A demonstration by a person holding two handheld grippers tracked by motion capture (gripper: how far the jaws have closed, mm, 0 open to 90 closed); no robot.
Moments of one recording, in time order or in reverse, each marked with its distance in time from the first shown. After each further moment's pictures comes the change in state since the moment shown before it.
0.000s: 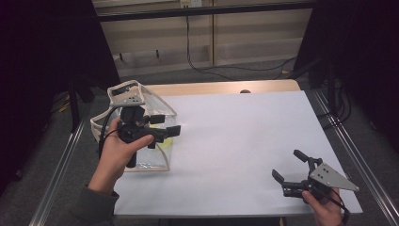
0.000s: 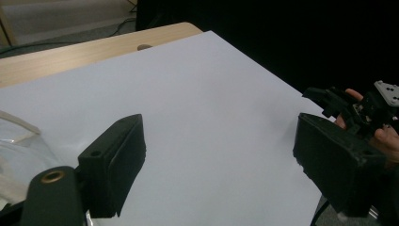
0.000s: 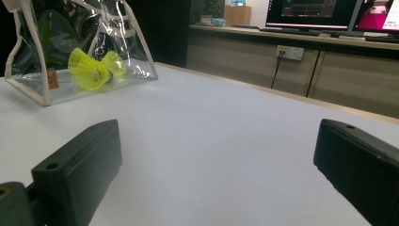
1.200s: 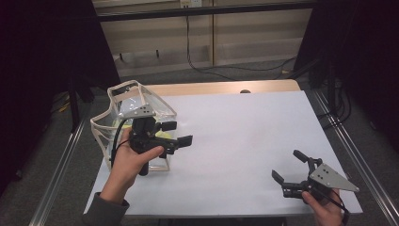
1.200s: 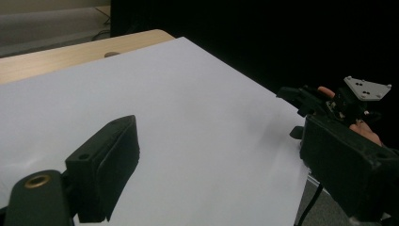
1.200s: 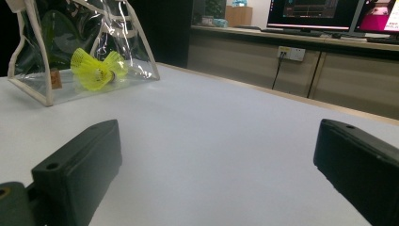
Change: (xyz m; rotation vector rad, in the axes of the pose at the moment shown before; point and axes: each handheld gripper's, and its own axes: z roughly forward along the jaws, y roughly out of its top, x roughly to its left) left arm -0.018 -0.018 0.019 -0.051 -0.092 0.034; right arm 0.002 0.001 -0.001 0.000 0.006 -0.005
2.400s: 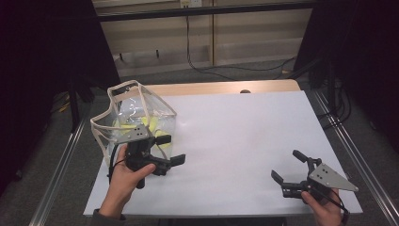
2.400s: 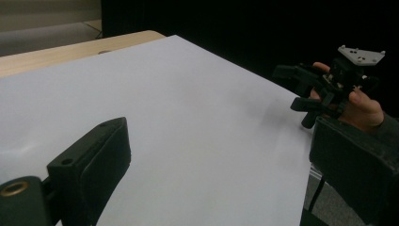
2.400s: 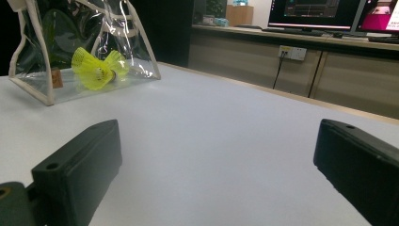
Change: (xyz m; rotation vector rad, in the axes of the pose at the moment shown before) left arm 0.012 -0.054 -0.010 -0.048 -0.029 0.075; right arm 0.001 0.000 0.001 0.001 0.000 0.000
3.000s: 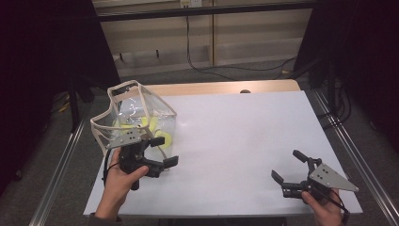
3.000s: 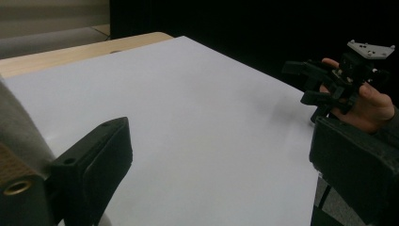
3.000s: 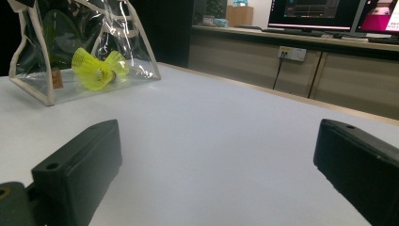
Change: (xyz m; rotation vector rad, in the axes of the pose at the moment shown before) left arm 0.008 -0.012 -0.011 -0.014 0.020 0.014; right arm 0.000 0.000 0.000 0.000 0.001 -0.001
